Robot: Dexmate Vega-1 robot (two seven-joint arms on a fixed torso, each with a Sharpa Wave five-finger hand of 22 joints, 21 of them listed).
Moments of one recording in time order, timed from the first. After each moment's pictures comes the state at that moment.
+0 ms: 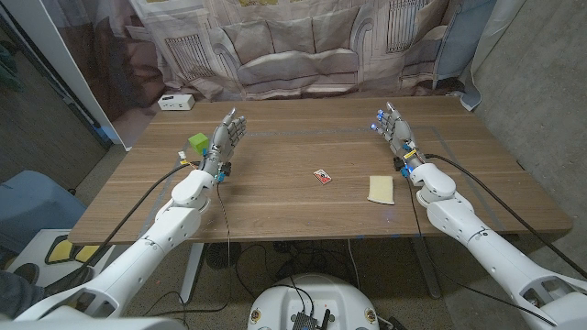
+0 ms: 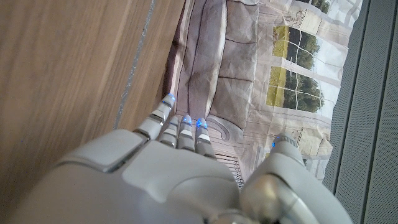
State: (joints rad) left arm 0.92 0.54 0.33 -1.40 -0.65 -0.33 0.01; left_hand 0.17 0.02 0.27 -0.11 0.19 0.20 0.10 0.20 0.17 0.18 0.07 0.23 0.19 0.11 0.08 0.20 0.17 0.10 0.03 0.21 0.17; right arm -0.87 -0.53 -0.36 -1.35 0.61 0.36 0.03; right_hand 0.15 0.04 0.19 -0.11 0.20 0.13 0.09 0.20 0.18 0.11 0.13 0.22 0.19 0.00 0.07 0.22 0.20 0.26 -0.01 0.21 0.17
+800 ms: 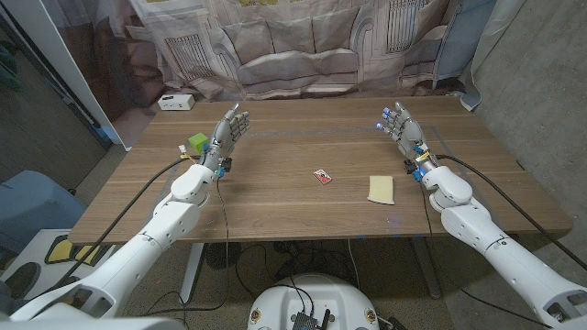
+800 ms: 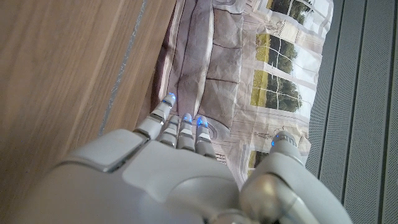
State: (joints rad) left arm 0.90 0.55 0.34 -1.42 -0.61 -0.33 0.01; left_hand 0.18 0.03 0.28 -0.12 0.19 0.28 0.11 0.21 0.17 0.26 0.07 0.25 0.19 0.21 0.08 0.21 0.17 0.19 0.06 0.22 0.17; right arm -0.95 -0.61 -0.31 -1.42 0.66 0.43 0.12; right_hand 0.17 0.05 0.19 -0.12 0.20 0.14 0.09 0.20 0.18 0.13 0.13 0.22 0.19 0.02 0.06 0.22 0.20 0.27 -0.02 0.21 0.17
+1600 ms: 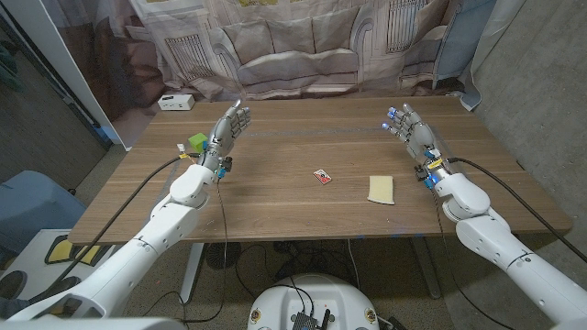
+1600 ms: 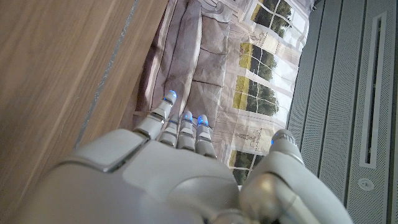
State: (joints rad) left arm 0.96 0.60 0.32 -1.54 -0.56 -0.33 0.08; left_hand 0.19 0.03 0.28 -0.13 0.19 0.30 0.11 0.20 0.17 0.28 0.07 0.25 0.20 0.23 0.08 0.21 0.17 0.21 0.07 0.22 0.17; right arm -1.08 -0.67 -0.26 -1.55 0.63 0.48 0.09; right_hand 0.18 0.04 0.19 -0.12 0.20 0.15 0.09 0.20 0.18 0.14 0.12 0.22 0.19 0.04 0.06 0.23 0.20 0.30 -0.02 0.21 0.17
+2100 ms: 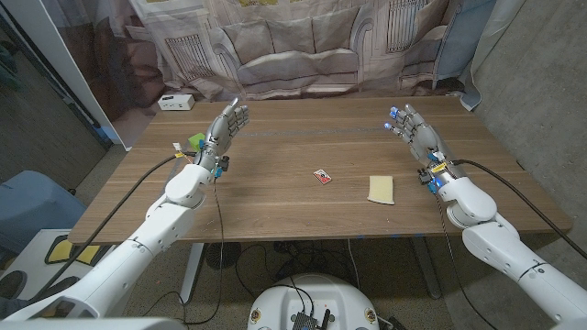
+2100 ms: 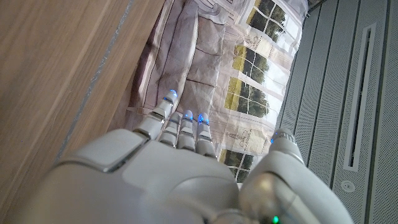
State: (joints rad) left arm 0.97 0.61 0.31 -1.56 -0.56 -0.34 0.07; left_hand 0.19 0.03 0.28 -0.13 0.19 0.30 0.11 0.20 0.17 0.29 0.07 0.25 0.20 0.23 0.08 0.21 0.17 0.21 0.06 0.22 0.17; right arm -1.17 -0.71 -0.22 -1.66 0.58 0.49 0.03; right_hand 0.18 0.05 0.20 -0.13 0.19 0.18 0.09 0.21 0.18 0.15 0.13 0.22 0.19 0.05 0.06 0.23 0.20 0.31 -0.02 0.21 0.17
